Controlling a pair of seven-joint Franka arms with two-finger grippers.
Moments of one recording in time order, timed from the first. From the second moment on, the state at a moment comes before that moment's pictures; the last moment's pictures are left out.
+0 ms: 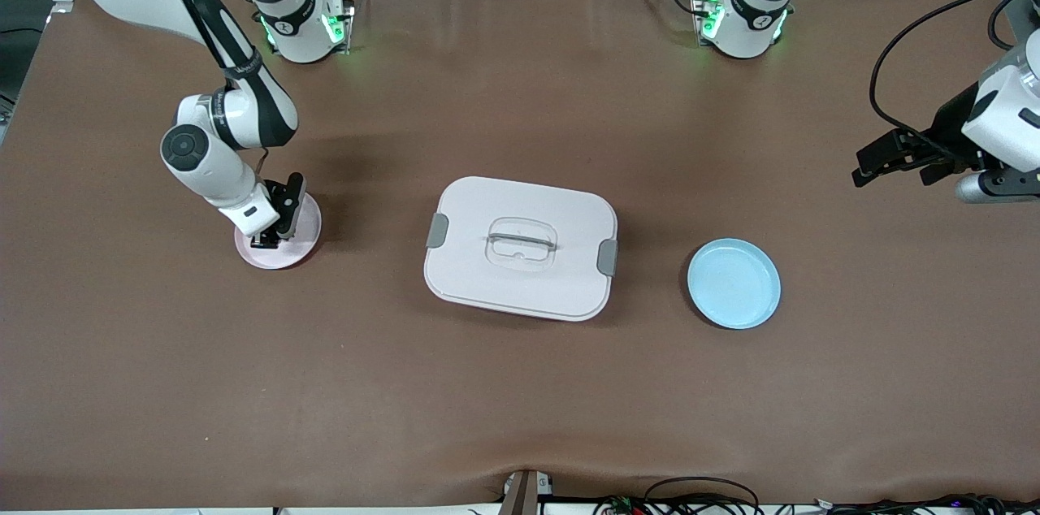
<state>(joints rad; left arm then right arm) 0.04 0.05 -0.11 -1.57 -0.07 1.67 -0.12 0.02 0.32 0.03 -2.40 -0.11 2.75 -1.33</state>
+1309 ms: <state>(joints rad) -0.01 -0.01 -0.07 -1.56 -0.07 1.68 -0.12 -0.01 0.33 0.03 -2.37 -0.12 2.74 -1.32</state>
